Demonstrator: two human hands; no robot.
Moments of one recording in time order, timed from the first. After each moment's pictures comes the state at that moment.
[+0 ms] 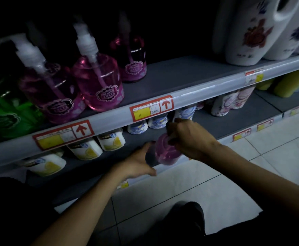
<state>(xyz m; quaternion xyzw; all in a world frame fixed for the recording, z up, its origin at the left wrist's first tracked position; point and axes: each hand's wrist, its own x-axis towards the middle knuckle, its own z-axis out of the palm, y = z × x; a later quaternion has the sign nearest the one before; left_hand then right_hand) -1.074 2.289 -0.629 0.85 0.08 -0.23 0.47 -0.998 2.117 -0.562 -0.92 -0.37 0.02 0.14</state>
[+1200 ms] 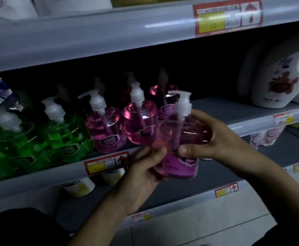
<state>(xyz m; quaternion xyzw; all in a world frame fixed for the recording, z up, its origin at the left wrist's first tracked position) -1.127 2.299 -0.479 0.52 0.04 0.03 0.85 -1.022 2.138 -0.441 -0.64 -0.38 0.23 0.63</state>
